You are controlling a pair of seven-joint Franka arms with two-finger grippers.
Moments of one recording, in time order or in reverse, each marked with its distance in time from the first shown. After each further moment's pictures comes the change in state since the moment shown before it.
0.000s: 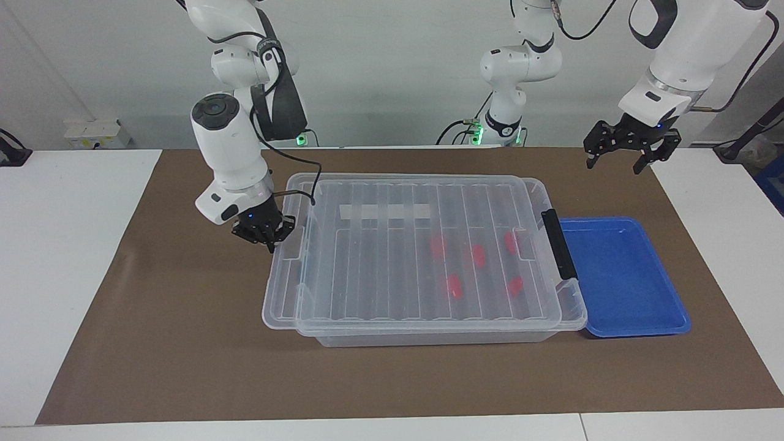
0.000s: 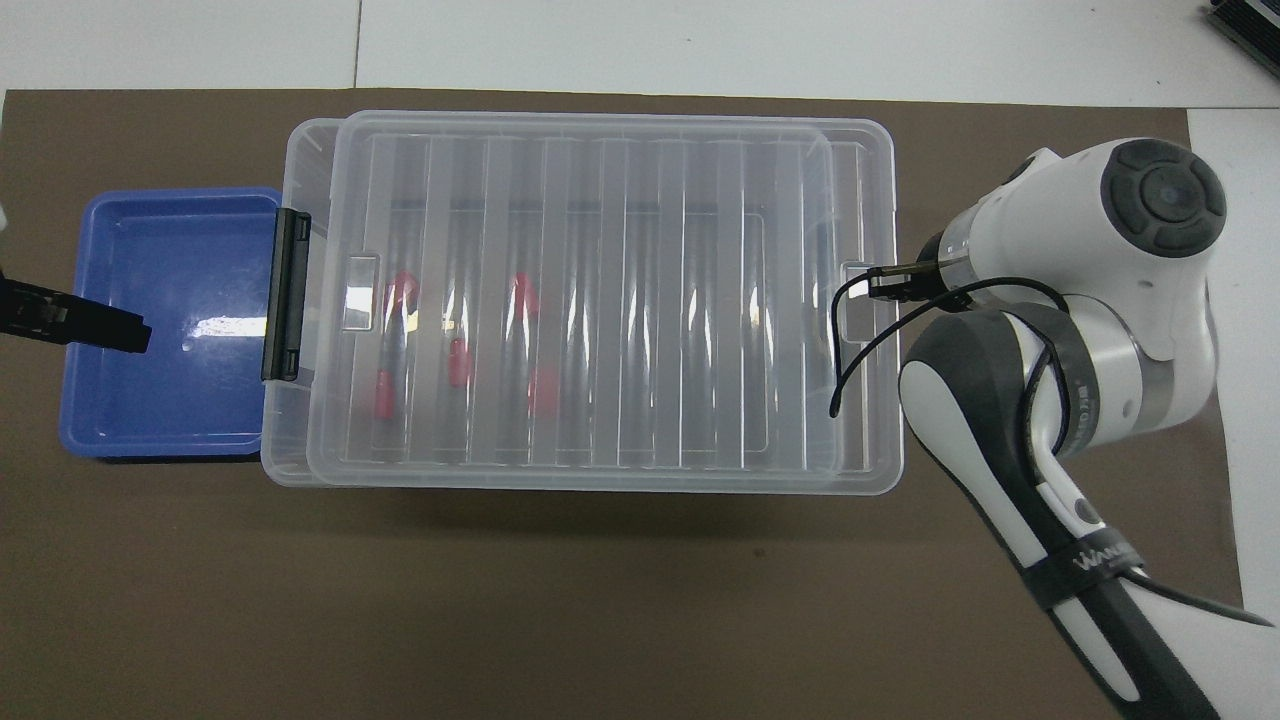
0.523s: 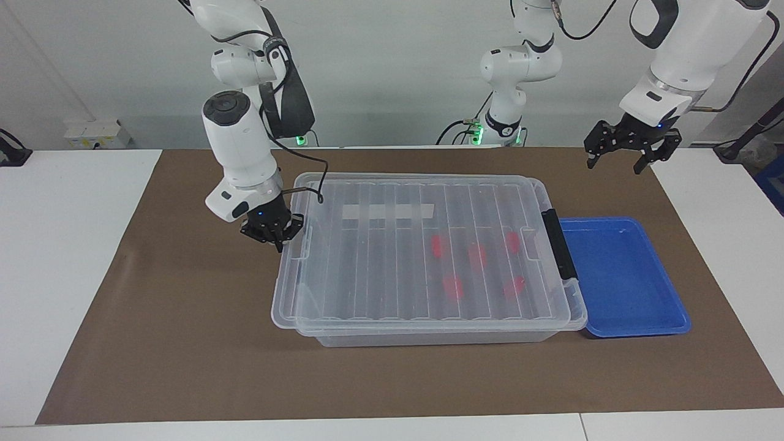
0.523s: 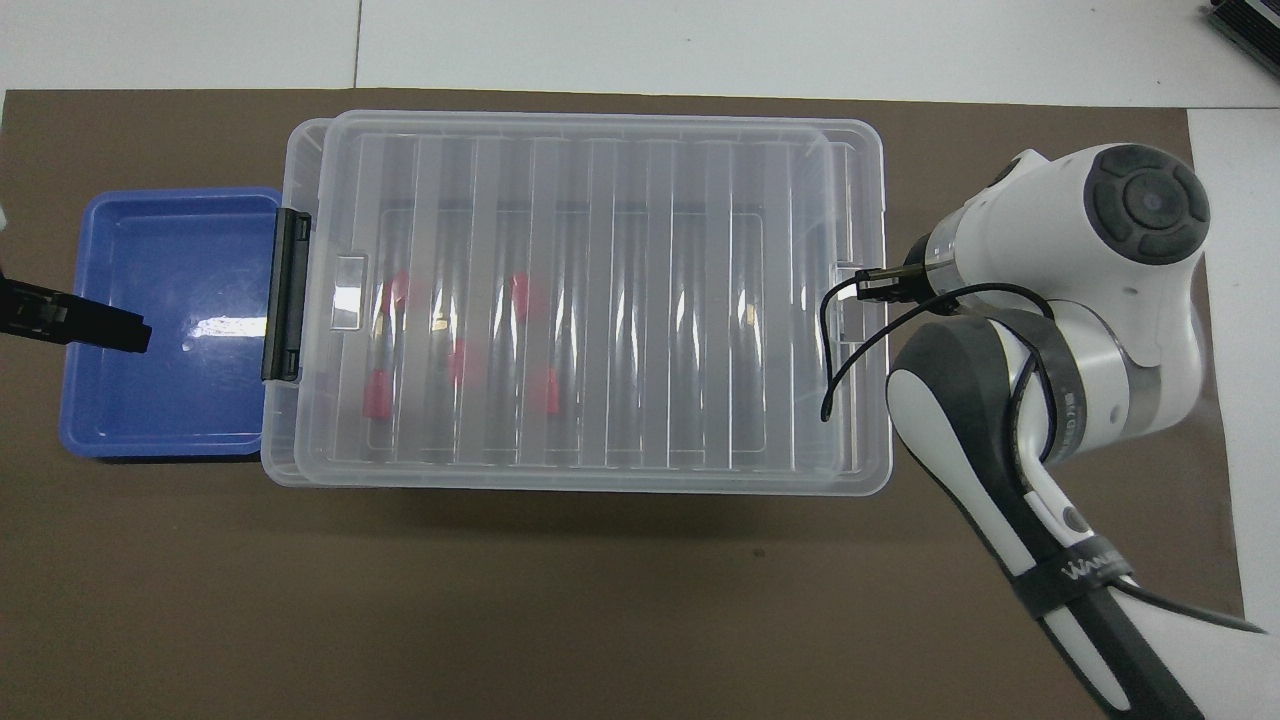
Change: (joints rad) left arm 0.004 0.000 0.001 0.000 -0.001 0.000 0.000; right arm 0.015 -0.003 0.008 -0.003 0.000 0.023 0.000
